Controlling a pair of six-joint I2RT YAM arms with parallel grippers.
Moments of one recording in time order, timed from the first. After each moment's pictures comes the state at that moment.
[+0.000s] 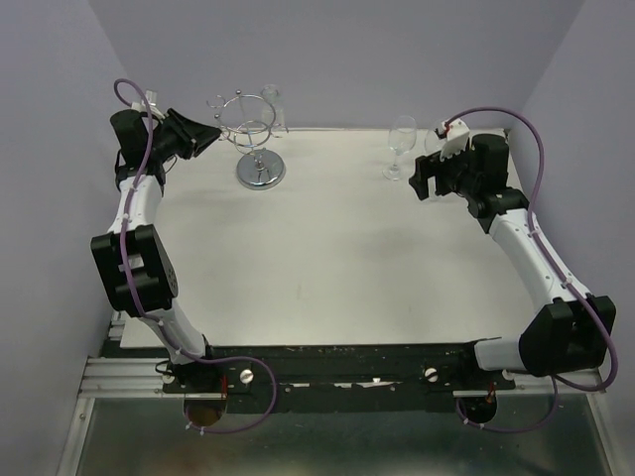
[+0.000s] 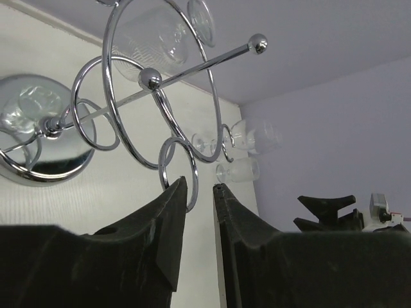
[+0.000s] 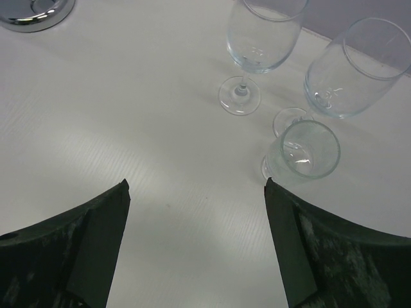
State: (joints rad) left arm 0.27 1.76 1.43 0.17 0.88 -0.91; right arm 0.14 1.36 1.17 -0.25 -0.28 -0.20
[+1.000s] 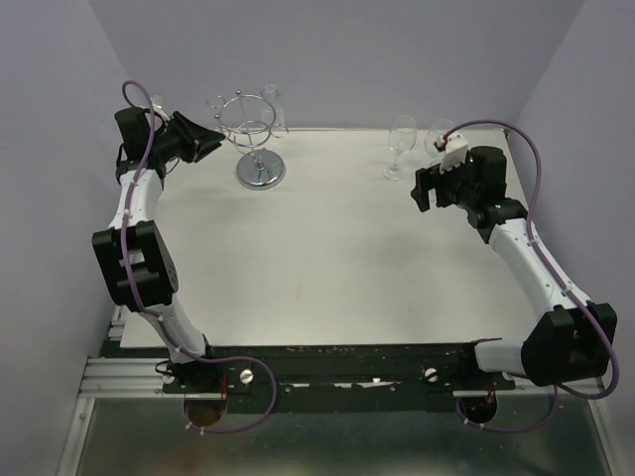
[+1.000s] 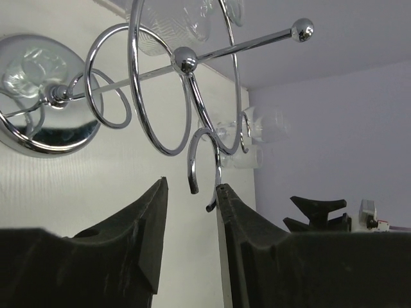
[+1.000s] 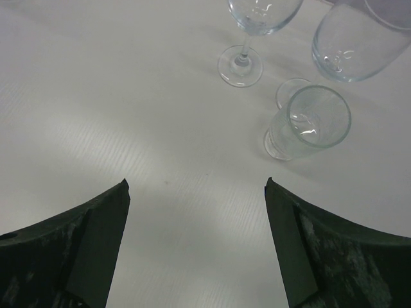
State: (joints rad) left arm 0.27 1.81 1.51 -0.05 0.88 -0.85; right arm 0.14 1.31 1.09 -0.26 -0.25 -0.22
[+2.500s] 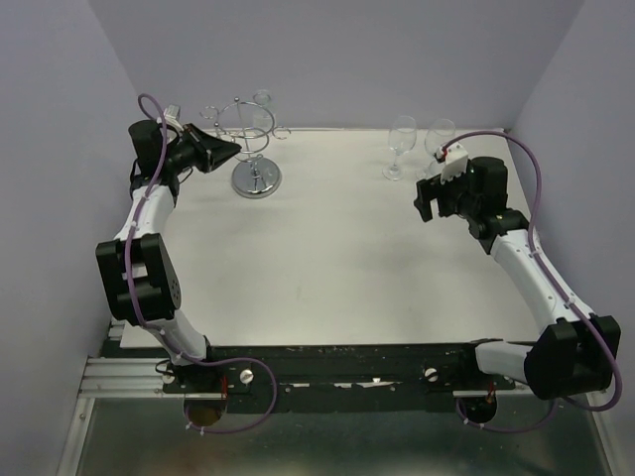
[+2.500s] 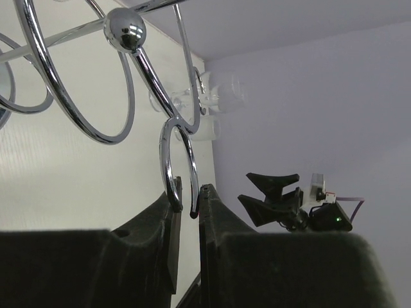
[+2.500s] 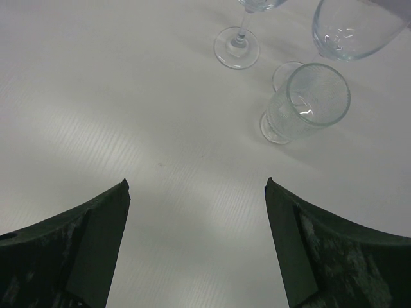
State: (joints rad) left arm 0.21 1.71 1.30 0.19 0.96 -1.07; right arm 0.14 1.25 1.00 -0.26 -0.23 -0.26
